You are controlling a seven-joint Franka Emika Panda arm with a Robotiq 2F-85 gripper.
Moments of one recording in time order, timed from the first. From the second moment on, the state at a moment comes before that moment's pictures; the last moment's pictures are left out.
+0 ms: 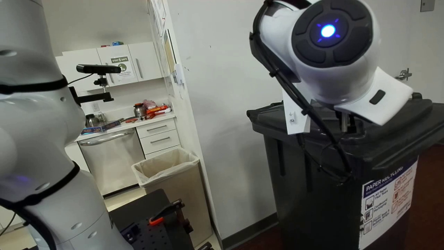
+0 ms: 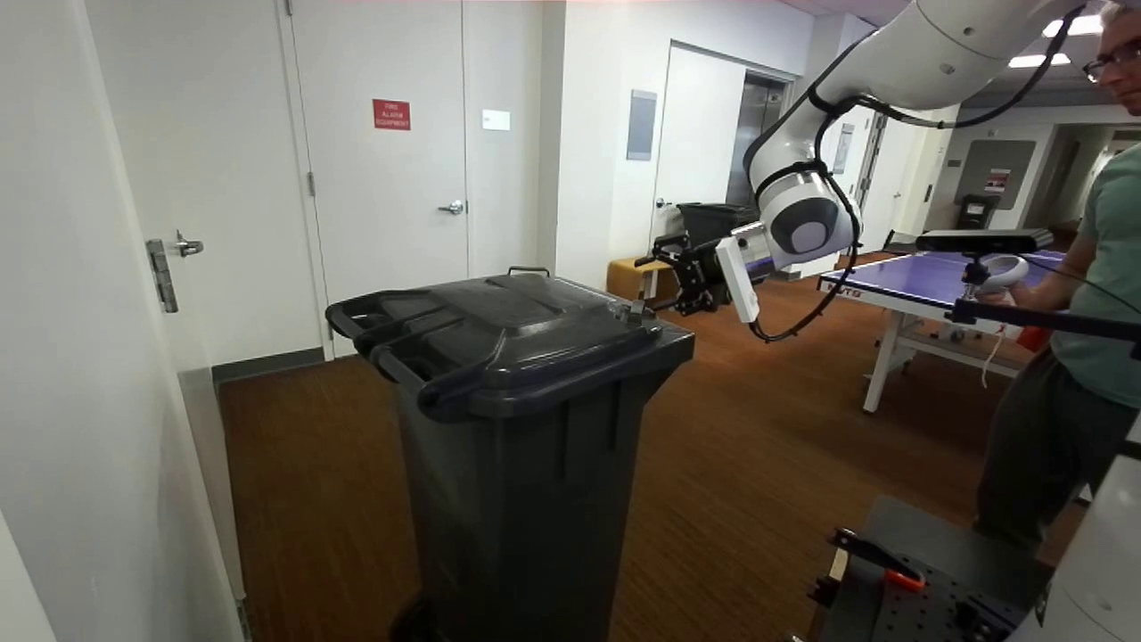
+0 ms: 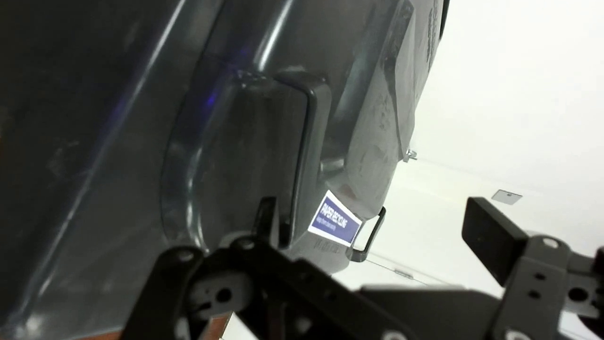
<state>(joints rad) -0.25 0.16 -0.30 -2.25 1.73 2.31 -0.92</state>
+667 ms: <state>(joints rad) -0.25 0.27 -0.28 -2.14 1.73 2.30 -0.91</state>
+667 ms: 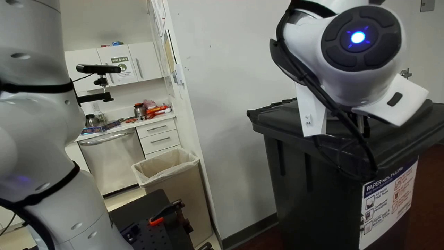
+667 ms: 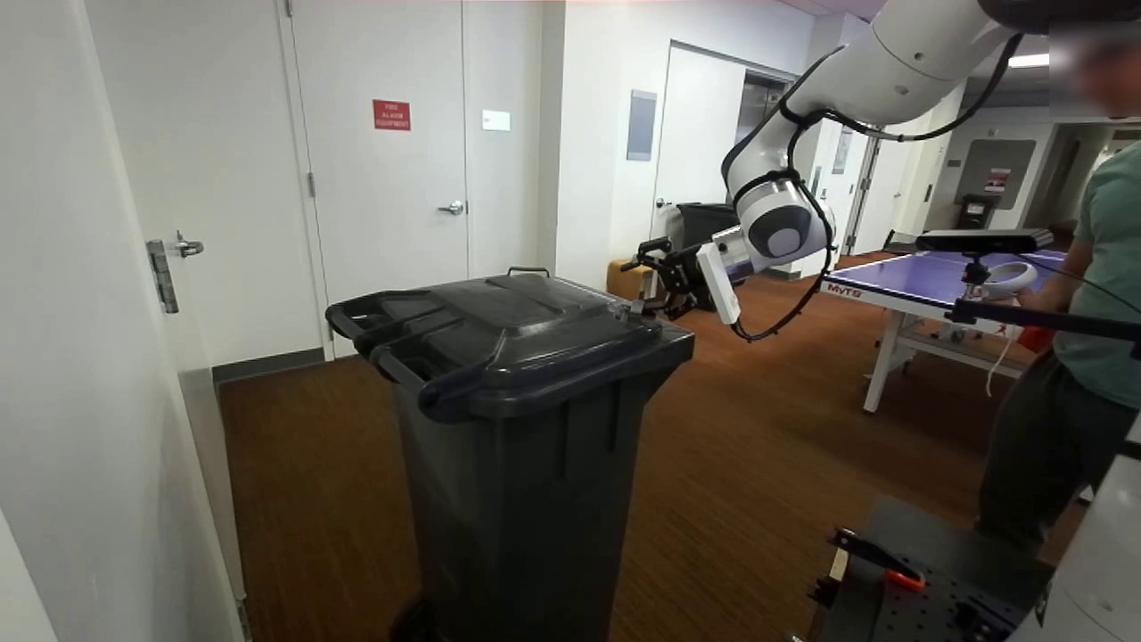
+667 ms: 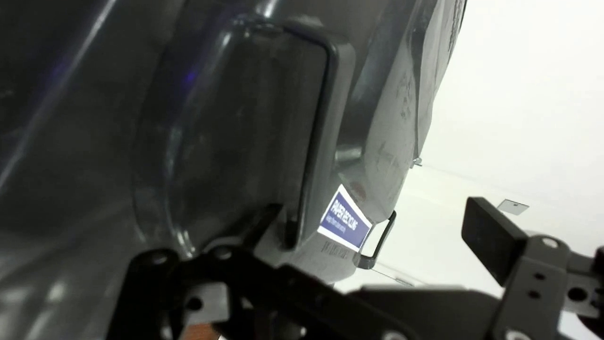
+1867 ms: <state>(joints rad) -0.31 0.33 -0.29 -2.06 1.58 2.09 -0.68</state>
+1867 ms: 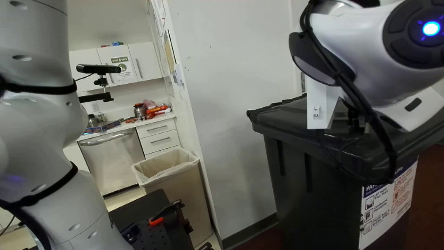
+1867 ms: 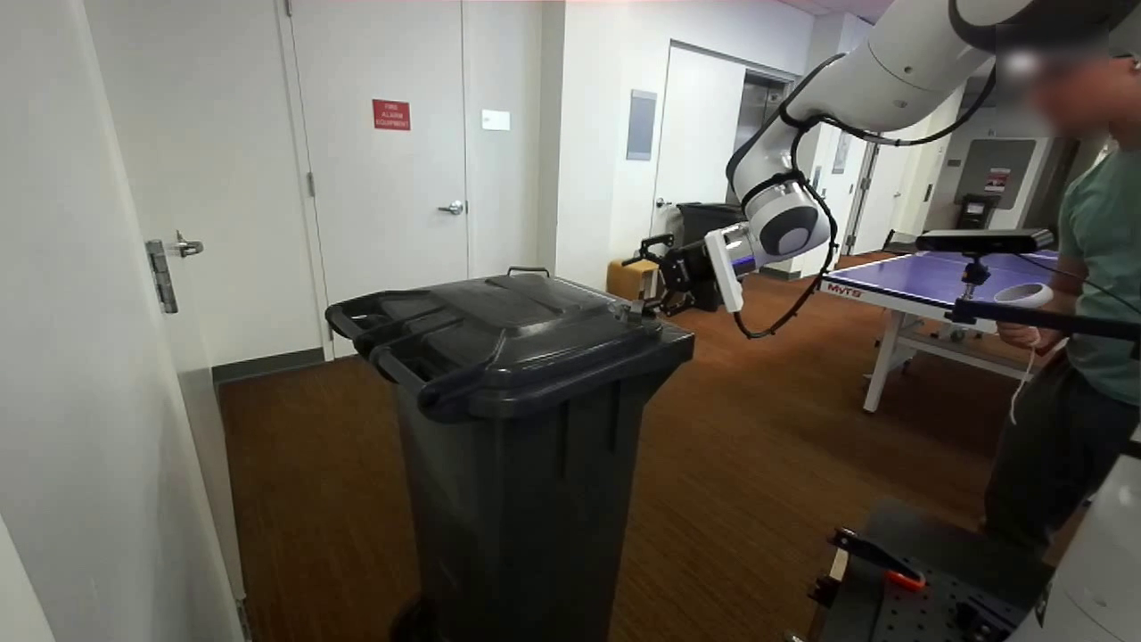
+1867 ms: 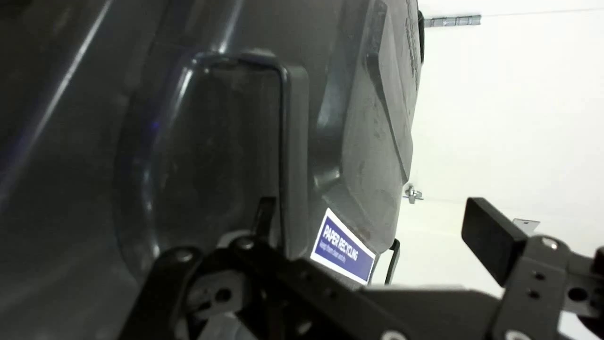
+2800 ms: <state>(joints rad) -0.32 0.36 -0.29 -2.16 1.80 2.00 -0.96</state>
